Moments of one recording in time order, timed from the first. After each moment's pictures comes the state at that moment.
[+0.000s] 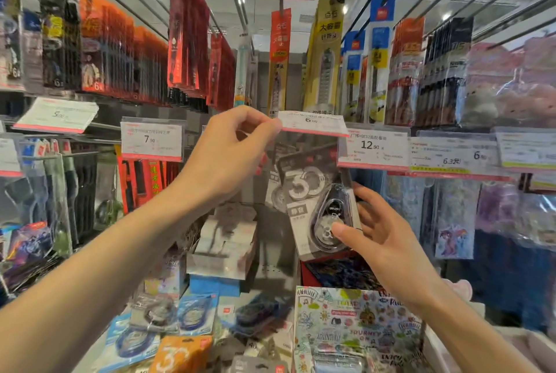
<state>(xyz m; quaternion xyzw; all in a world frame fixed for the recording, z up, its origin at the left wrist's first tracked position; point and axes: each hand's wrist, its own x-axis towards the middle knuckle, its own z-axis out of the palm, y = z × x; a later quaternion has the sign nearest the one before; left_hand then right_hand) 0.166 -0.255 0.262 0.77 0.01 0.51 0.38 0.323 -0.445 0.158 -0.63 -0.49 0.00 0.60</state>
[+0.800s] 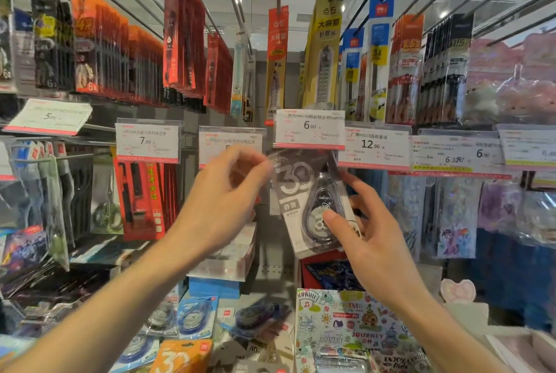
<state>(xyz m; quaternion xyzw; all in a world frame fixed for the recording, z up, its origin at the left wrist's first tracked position) 0.165 -0.249 0.212 0.79 0.00 0.50 0.35 0.310 -0.425 0.156 -0.66 -0.46 -0.11 0.59</state>
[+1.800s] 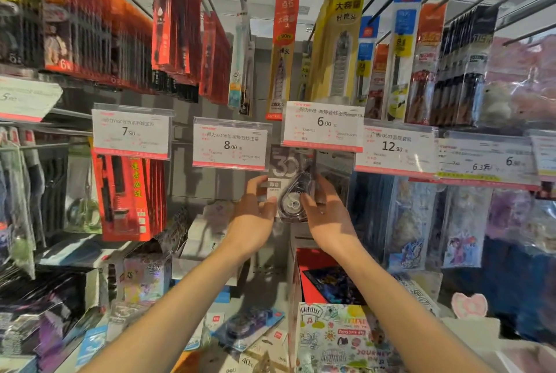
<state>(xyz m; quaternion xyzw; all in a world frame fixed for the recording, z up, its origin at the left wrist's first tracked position) 0.291 -0.189 0.146 0.79 0.12 0.44 0.41 0.388 -0.315 0.158 -0.75 -0.35 -0.07 0.55</state>
